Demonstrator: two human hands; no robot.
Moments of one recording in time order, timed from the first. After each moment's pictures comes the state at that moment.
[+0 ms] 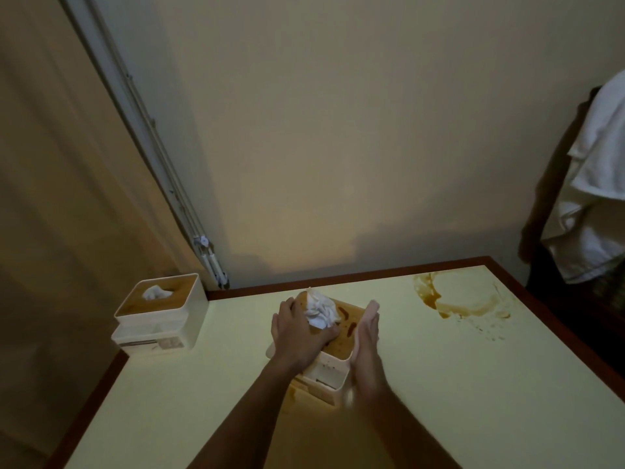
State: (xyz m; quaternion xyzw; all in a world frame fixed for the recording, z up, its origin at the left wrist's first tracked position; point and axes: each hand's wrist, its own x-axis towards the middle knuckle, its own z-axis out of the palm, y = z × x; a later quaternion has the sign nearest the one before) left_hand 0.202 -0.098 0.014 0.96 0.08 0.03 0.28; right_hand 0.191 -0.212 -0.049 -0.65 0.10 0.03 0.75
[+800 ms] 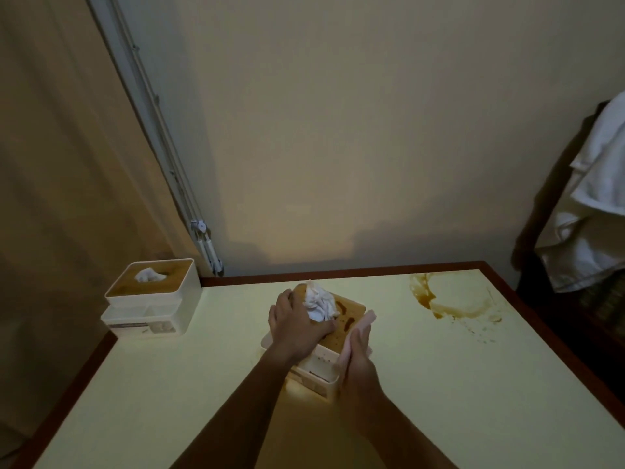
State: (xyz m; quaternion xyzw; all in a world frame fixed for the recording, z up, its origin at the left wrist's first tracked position) left_hand 0.204 -0.099 0.015 0.96 0.08 0.02 0.25; right_hand 0.161 -0.207 -0.037 -0.59 0.16 0.09 0.79
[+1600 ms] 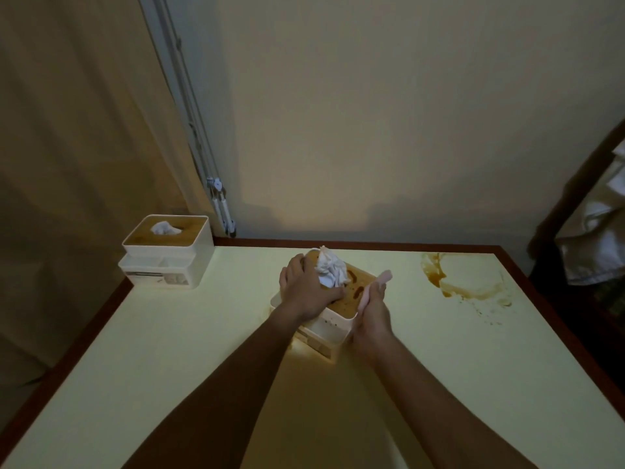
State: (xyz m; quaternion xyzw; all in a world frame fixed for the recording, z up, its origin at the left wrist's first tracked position) left_hand 0.204 -0.098 0.014 0.97 0.07 0.03 0.25; right_hand 0.220 -0.224 -0.074 -0.51 0.26 0.14 0.81
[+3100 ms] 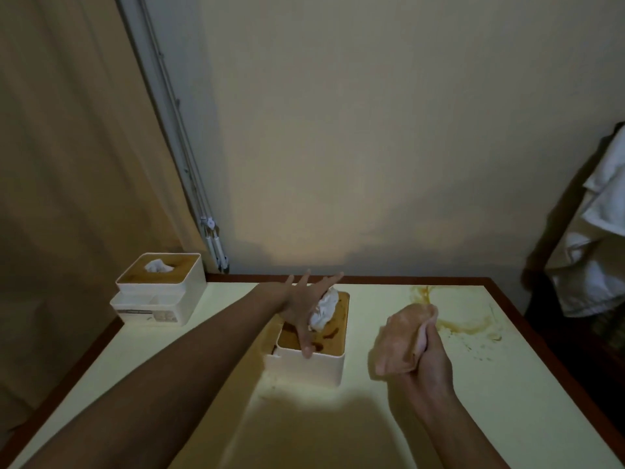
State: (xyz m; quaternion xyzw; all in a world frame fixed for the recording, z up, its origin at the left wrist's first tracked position) left_hand 0.235 -0.096 0.097 0.95 -0.19 -0.23 0.02; right_hand 0.169 -0.326 0.002 -0.38 0.20 0.01 0.90
